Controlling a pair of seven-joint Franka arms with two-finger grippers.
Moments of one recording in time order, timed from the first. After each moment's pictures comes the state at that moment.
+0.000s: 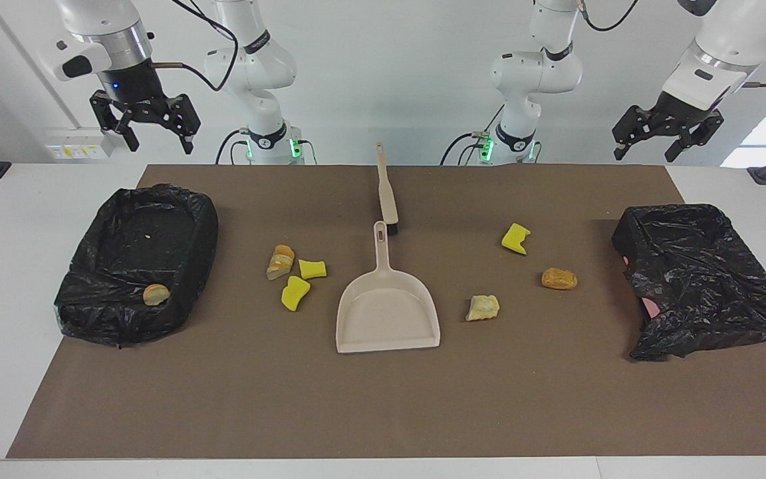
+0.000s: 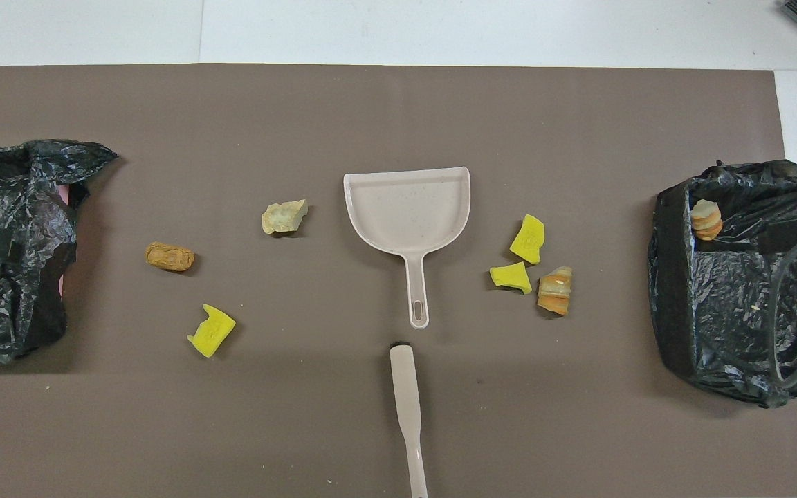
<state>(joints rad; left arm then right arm) -0.11 -0.04 0.07 -1.49 0.00 1.42 0.07 0.01 -0.11 -0.02 -1.58 -0.04 1.53 0.03</state>
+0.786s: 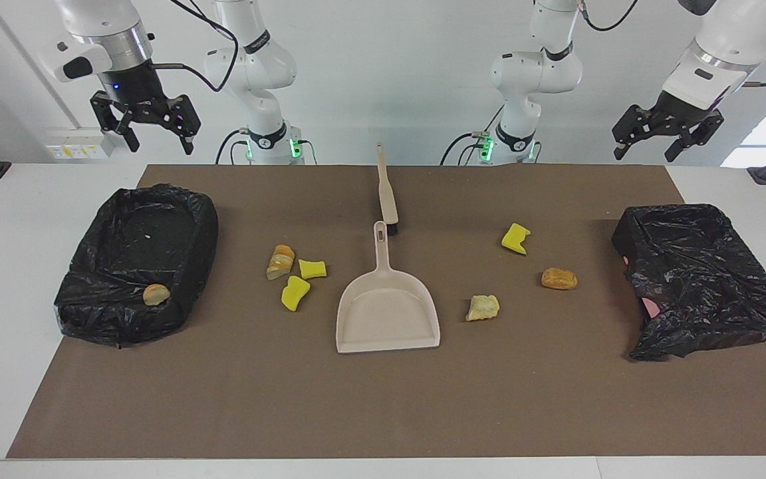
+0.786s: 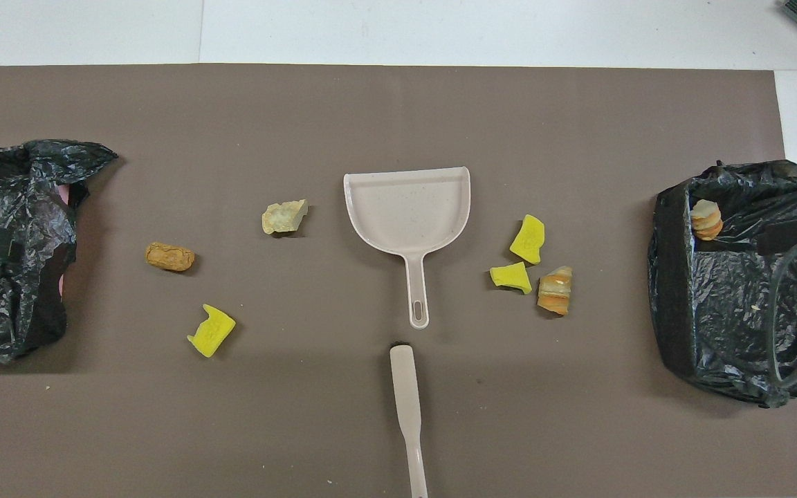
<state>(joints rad) -0.11 -0.04 0.07 -1.49 0.00 1.41 0.07 0.01 -0.11 -0.02 -1.58 -0.04 1.53 0.03</state>
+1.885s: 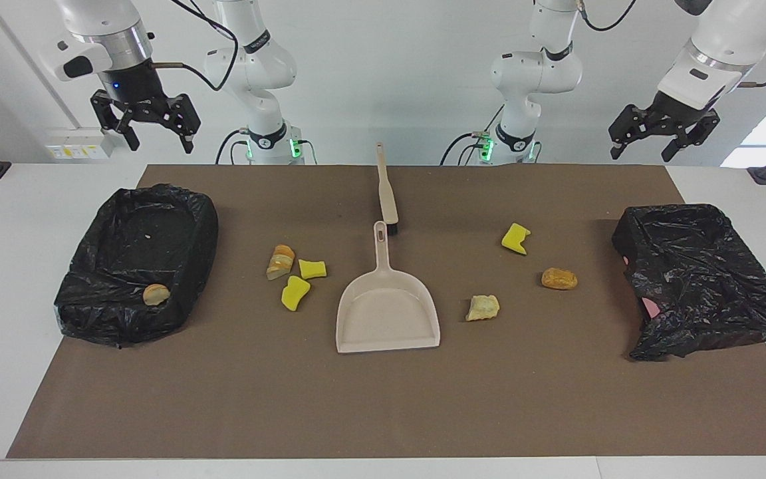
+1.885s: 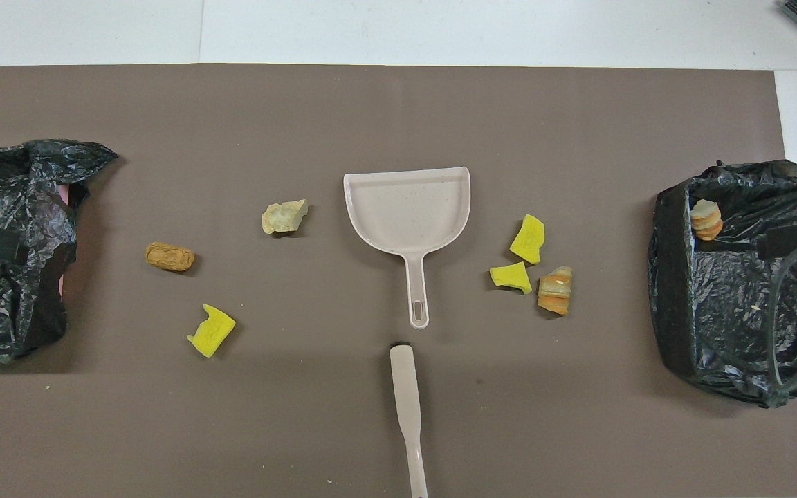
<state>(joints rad) -0.11 -0.04 0.06 -1.49 -0.01 1.40 0.07 0.00 -0.12 -0.02 -1.60 -0.04 1.53 0.03</state>
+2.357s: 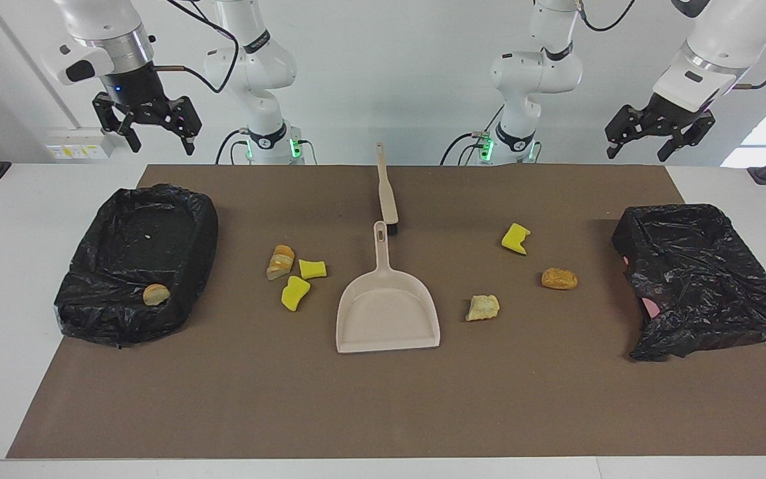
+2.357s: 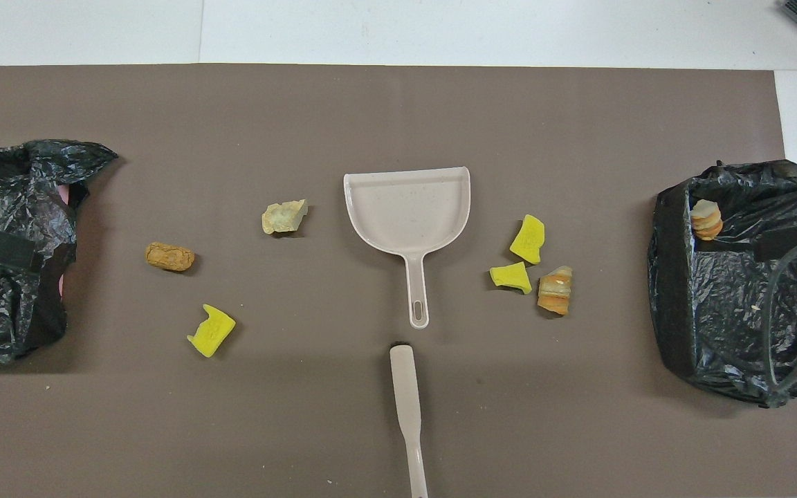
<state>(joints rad) -0.12 -0.04 0.05 -1.52 -0.03 1.40 0.08 0.01 -0.12 -0.02 -1.61 -0.04 1.53 0.03</state>
